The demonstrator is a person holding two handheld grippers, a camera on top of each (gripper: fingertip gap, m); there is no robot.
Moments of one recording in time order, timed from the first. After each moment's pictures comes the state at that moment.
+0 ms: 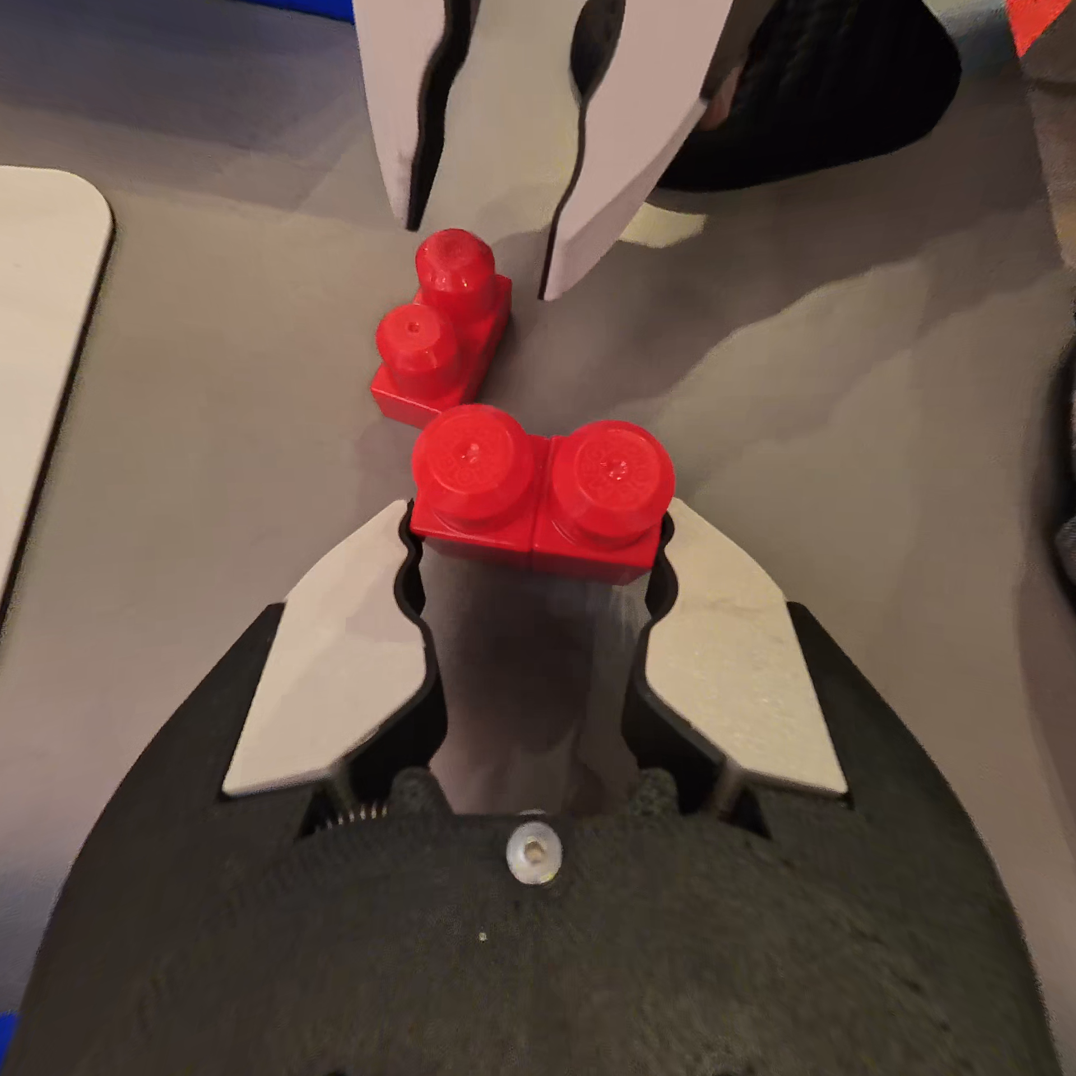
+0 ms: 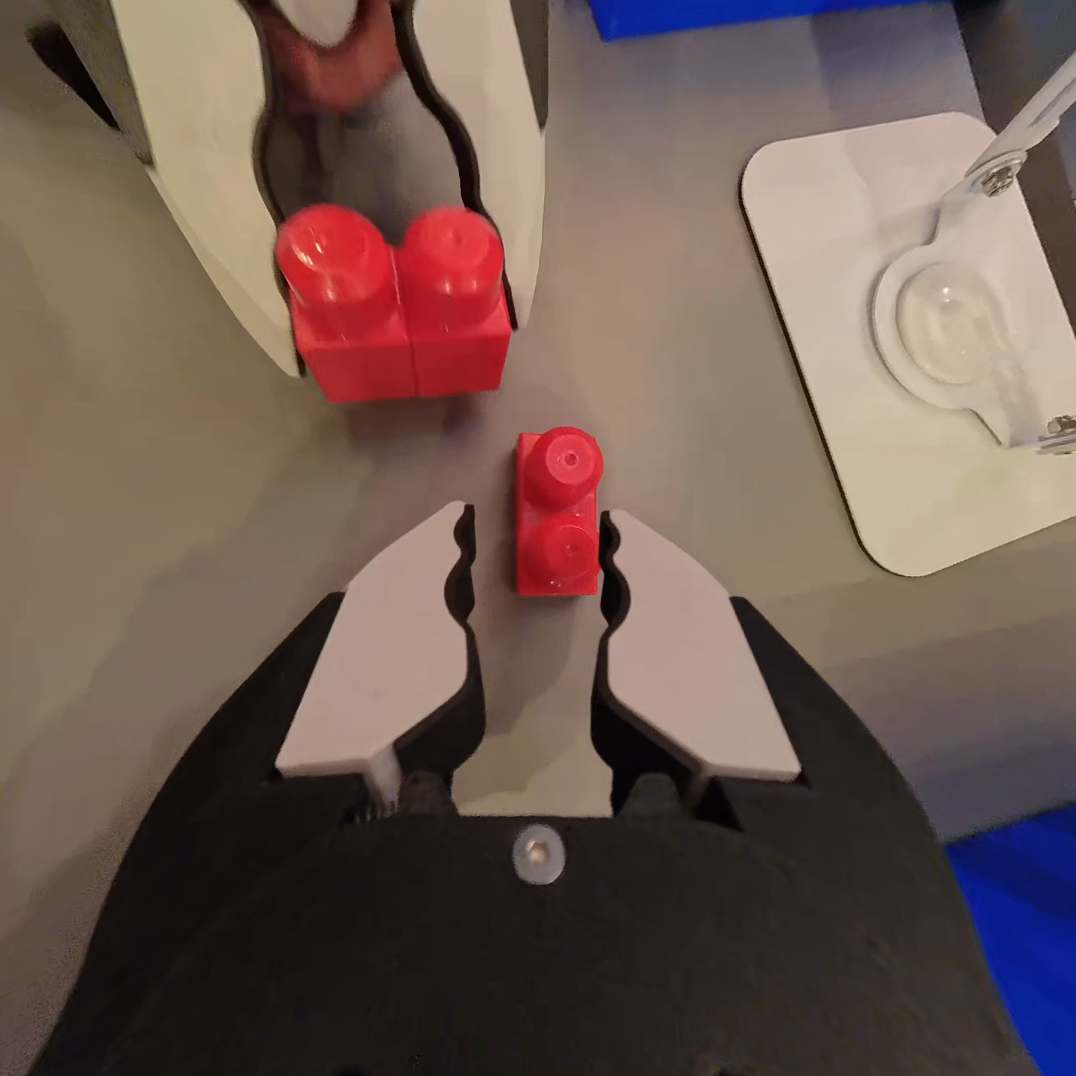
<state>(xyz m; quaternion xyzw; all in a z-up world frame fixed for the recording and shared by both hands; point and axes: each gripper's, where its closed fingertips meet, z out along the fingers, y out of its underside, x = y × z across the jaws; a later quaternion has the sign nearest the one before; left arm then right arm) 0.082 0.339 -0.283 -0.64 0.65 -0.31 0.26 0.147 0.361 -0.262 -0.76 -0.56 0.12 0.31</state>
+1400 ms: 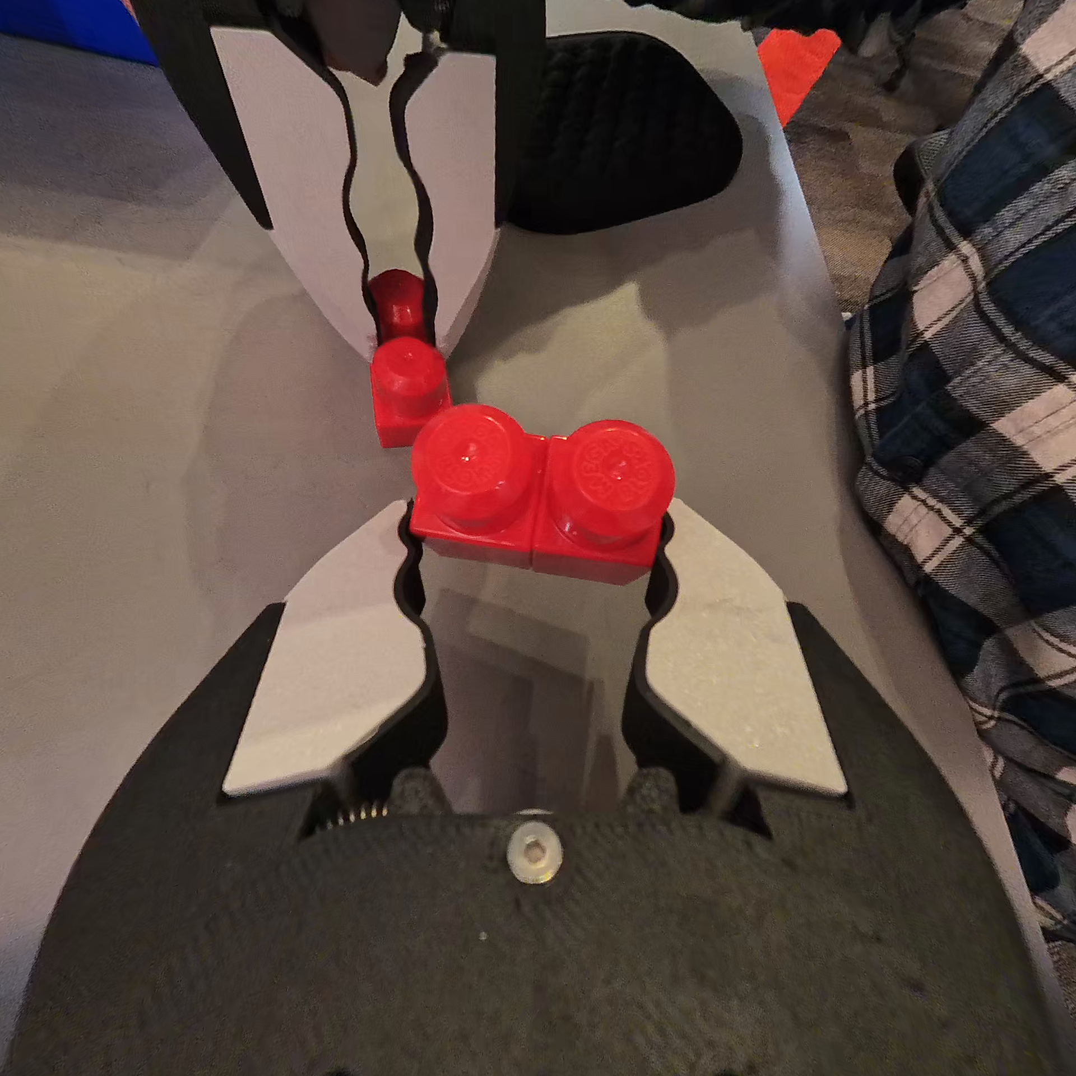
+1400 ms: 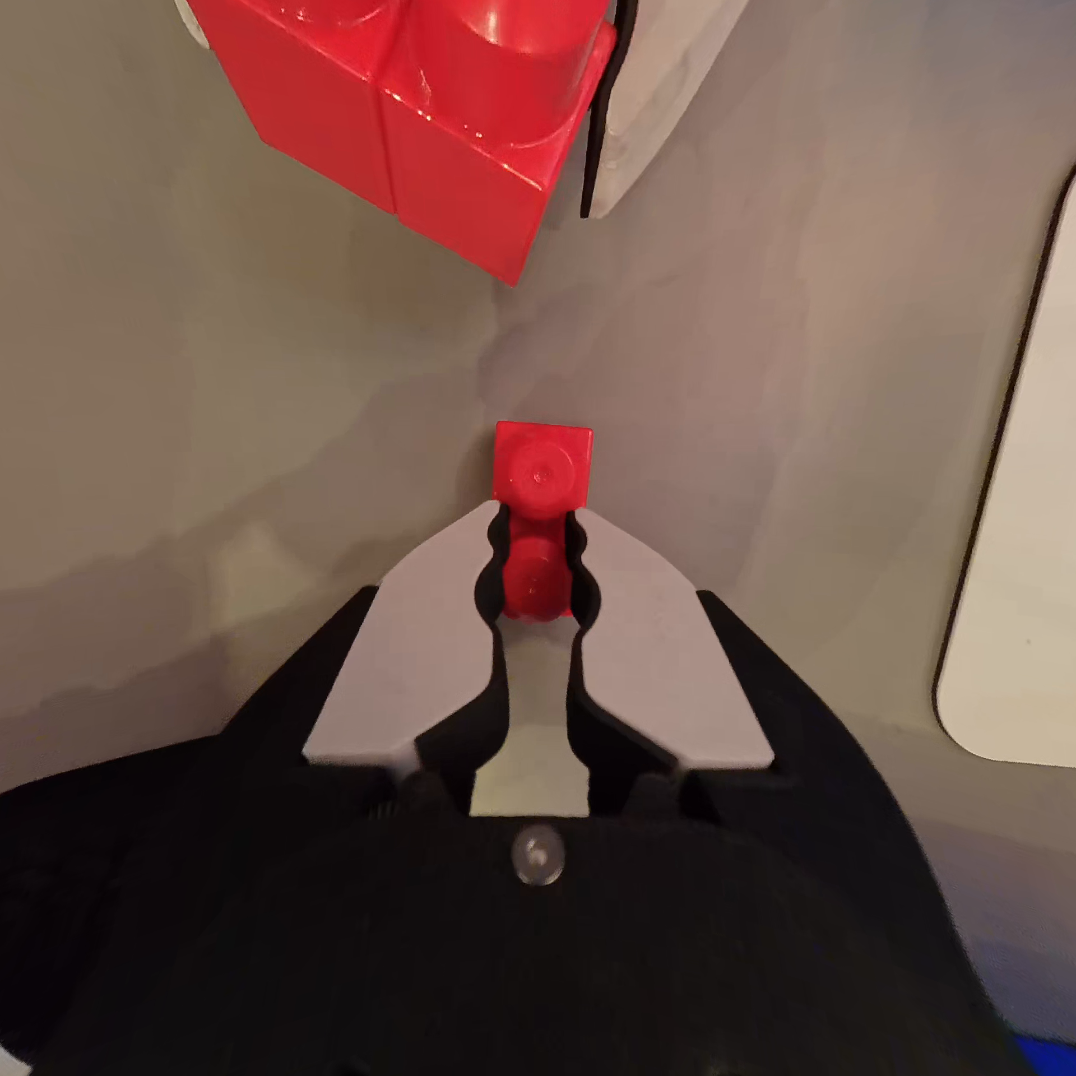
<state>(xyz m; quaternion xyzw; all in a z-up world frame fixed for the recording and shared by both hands) 0.070 0.321 -0.255 -0.59 0.68 -0.39 0.20 0.148 0.353 -0.289 -0.67 -0.71 0.15 0.14</state>
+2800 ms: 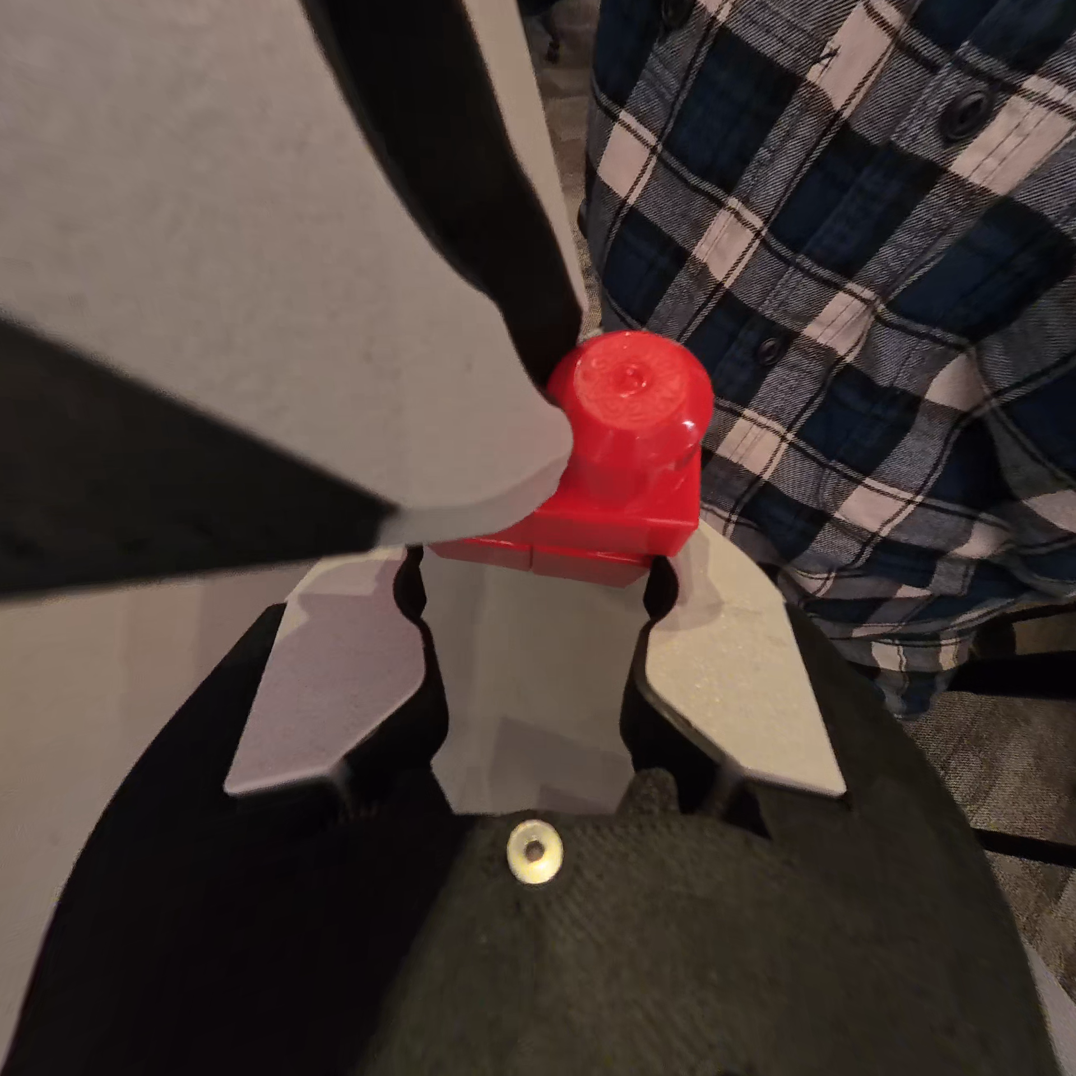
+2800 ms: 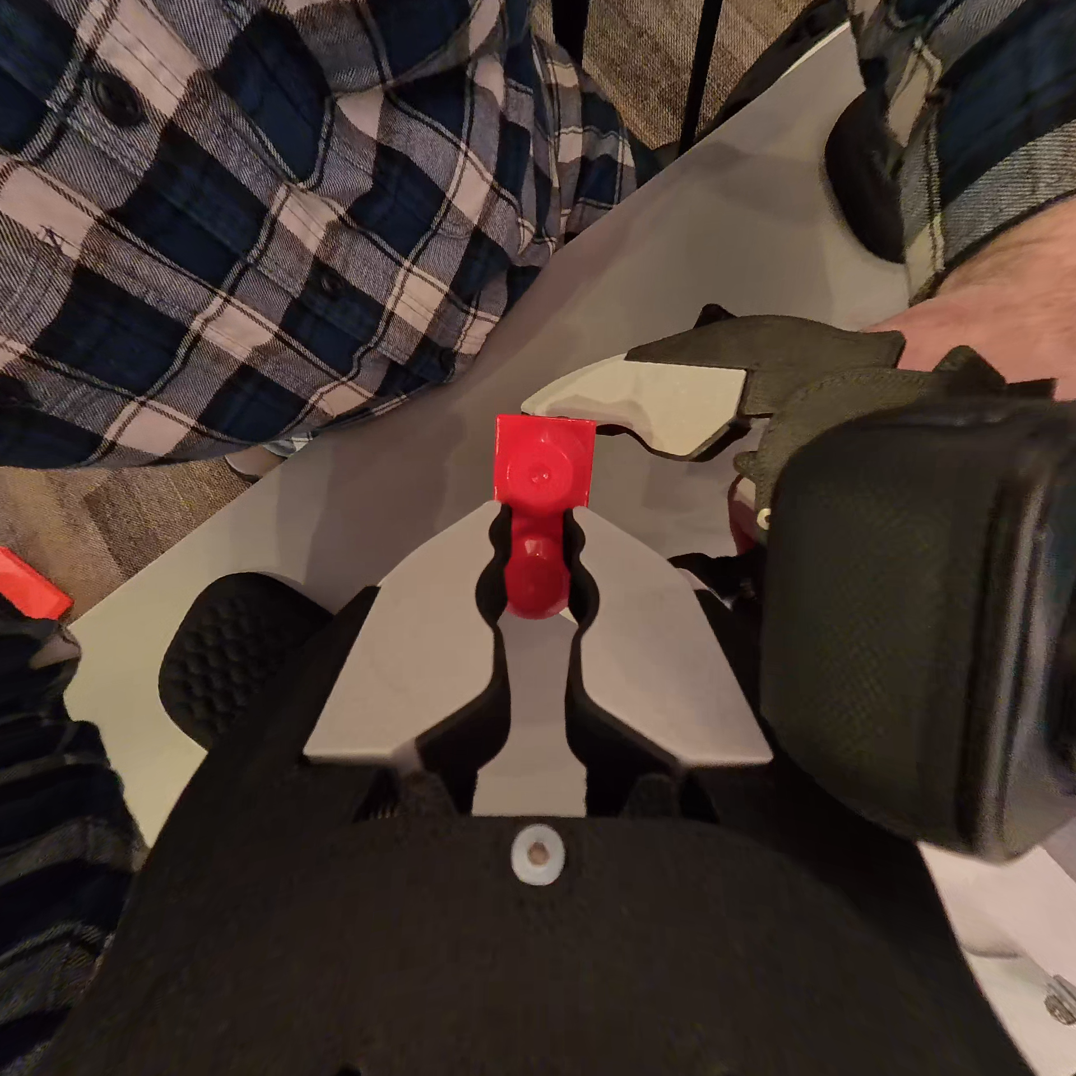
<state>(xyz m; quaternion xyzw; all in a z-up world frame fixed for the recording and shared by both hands) 0.094 0.268 -0.192 -0.41 0.77 -0.48 0.09 0.090 0.284 -0.138 -0.37 -0.87 0.33 0.05</state>
